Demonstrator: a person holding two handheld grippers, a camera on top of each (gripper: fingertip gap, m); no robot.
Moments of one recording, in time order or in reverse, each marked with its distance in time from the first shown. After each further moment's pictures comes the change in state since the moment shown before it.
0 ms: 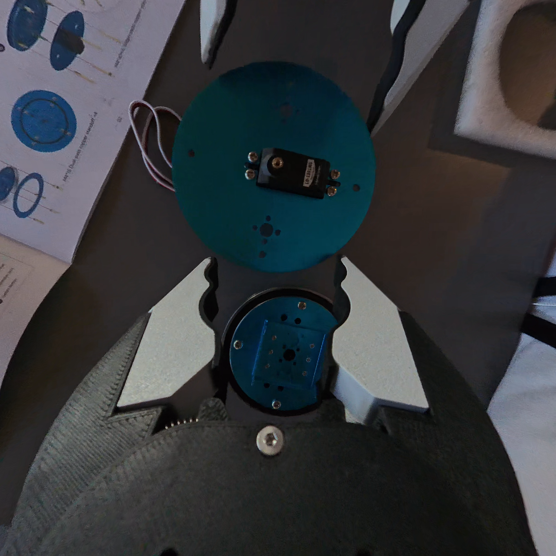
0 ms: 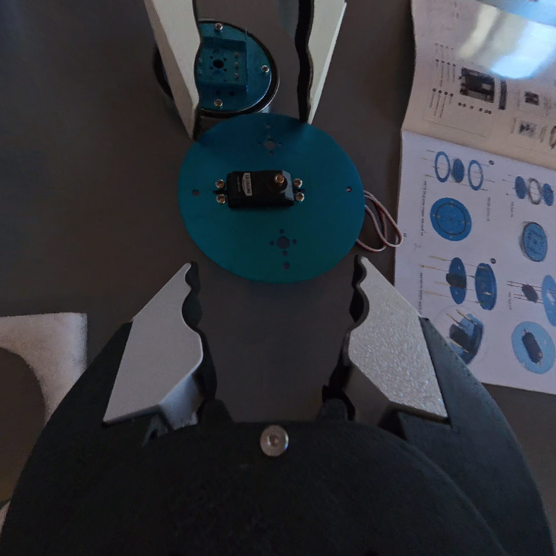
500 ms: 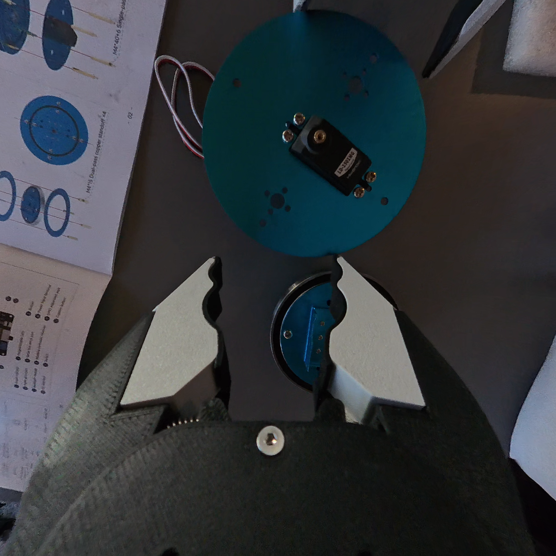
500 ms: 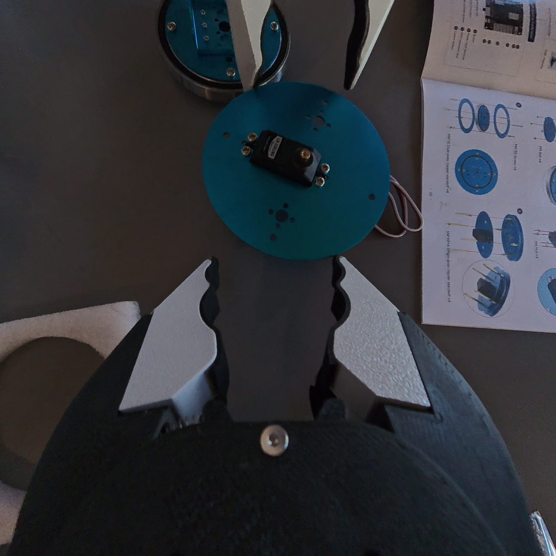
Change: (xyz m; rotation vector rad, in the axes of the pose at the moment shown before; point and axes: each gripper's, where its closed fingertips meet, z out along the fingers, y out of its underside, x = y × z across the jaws) left arm -0.025 0.009 0.001 -0.115 0.034 0.130; right arm -0.022 0.011 -0.013 -0.108 0.043 0.092
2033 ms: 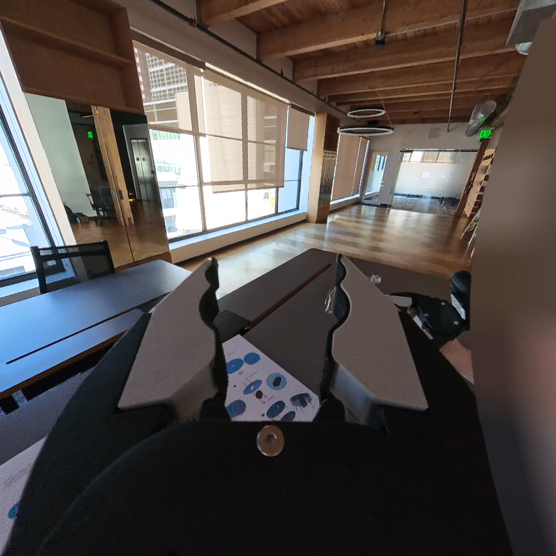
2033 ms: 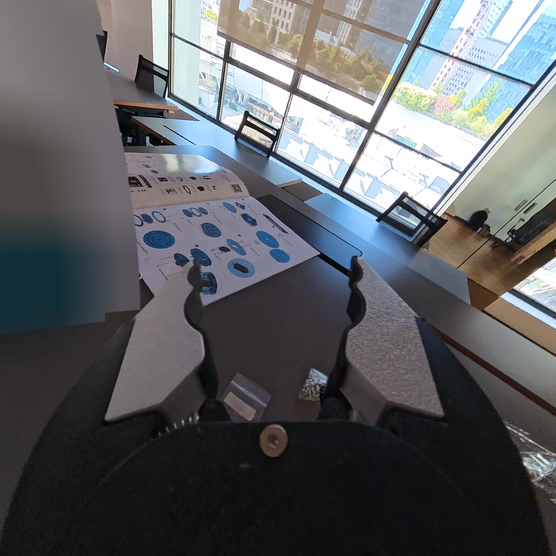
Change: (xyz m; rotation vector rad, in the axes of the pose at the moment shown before) left arm -0.098 -0.147 -0.296 1.311 -0.421 -0.244; right arm 0.155 0.027 -0.159 0.500 0.833 0.243
